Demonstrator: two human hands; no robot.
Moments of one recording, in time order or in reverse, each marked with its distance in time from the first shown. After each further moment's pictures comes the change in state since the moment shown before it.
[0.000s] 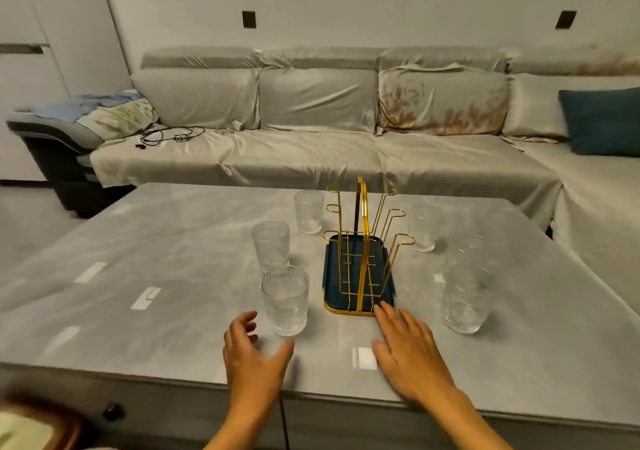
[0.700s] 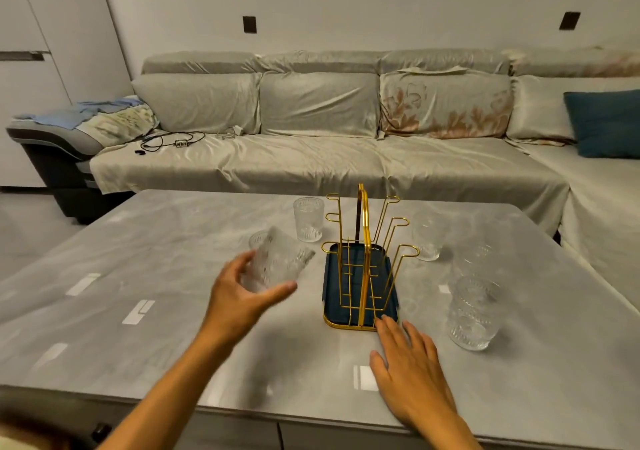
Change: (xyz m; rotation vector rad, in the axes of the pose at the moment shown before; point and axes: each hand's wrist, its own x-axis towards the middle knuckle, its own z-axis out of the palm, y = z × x) left_hand 0.086 0.079 -0.020 -0.039 -0.222 0.228; right_hand 0.012 -0.009 0.007 -0.093 0.061 0.088
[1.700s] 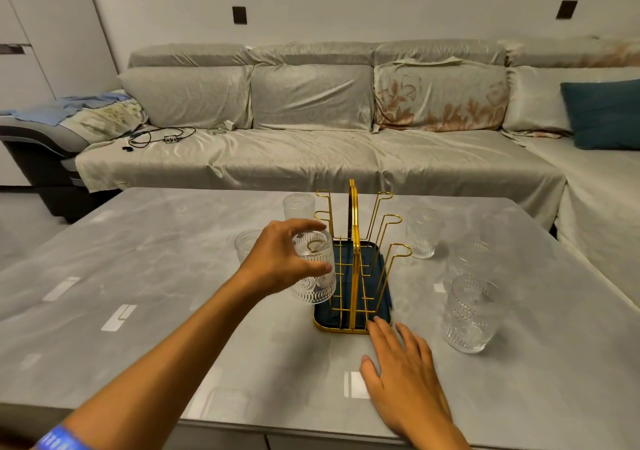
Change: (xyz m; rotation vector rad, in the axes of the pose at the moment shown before) left_hand 0.058 0.047 0.058 0.275 -0.337 0.240; right_hand 0.001 0.002 0.003 0.029 0.047 0.003
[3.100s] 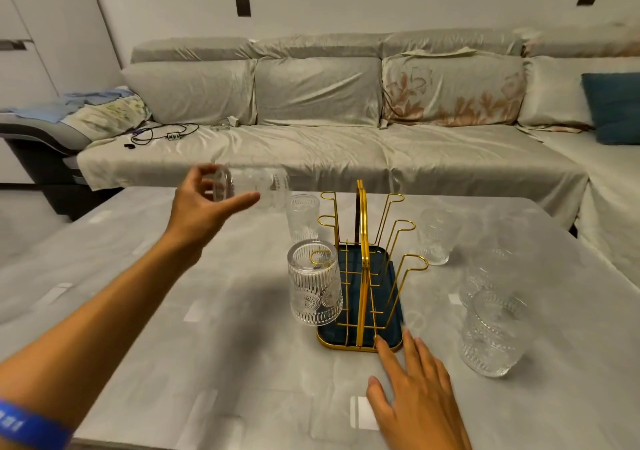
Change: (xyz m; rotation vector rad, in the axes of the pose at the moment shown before) left_hand 0.044 -0.057 -0.086 -0.312 0.417 -0.191; right_hand 0.012 0.000 0.003 -0.065 -0.109 0.088
